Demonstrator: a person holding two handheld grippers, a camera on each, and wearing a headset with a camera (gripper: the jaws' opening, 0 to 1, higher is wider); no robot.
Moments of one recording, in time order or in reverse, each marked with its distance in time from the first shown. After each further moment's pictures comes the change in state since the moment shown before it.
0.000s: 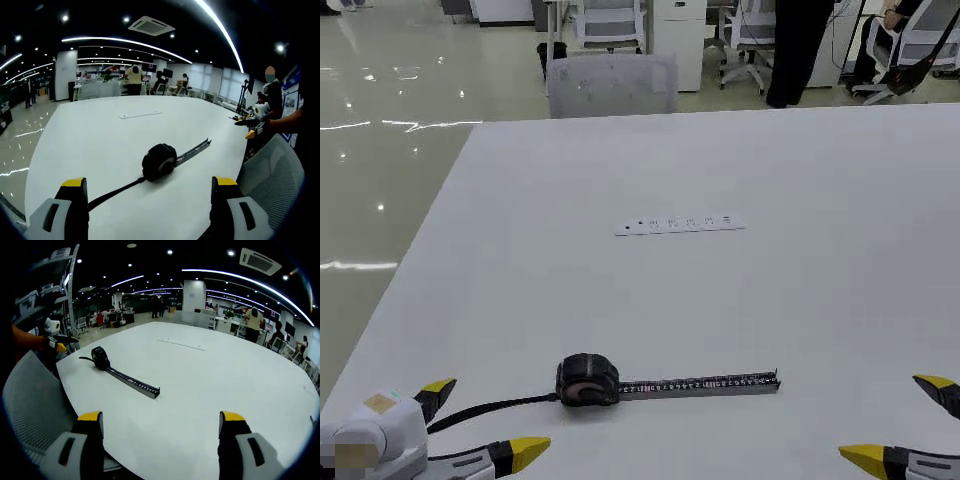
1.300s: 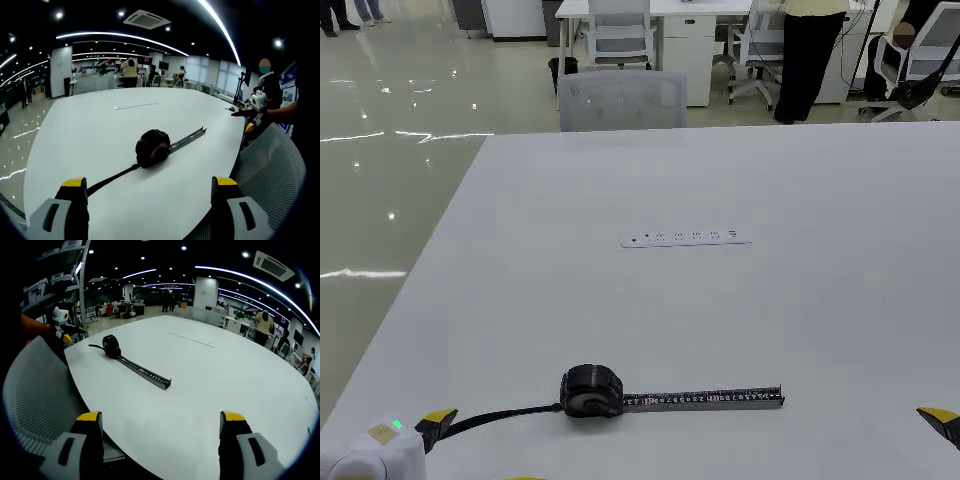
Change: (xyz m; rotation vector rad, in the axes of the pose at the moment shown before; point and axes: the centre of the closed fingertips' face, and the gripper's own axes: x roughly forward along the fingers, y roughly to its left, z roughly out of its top) left arm -0.003 -0.016 -0.022 0.031 0.072 -0.026; right arm 0.002 0.010 -0.015 -0.082 0.064 0.060
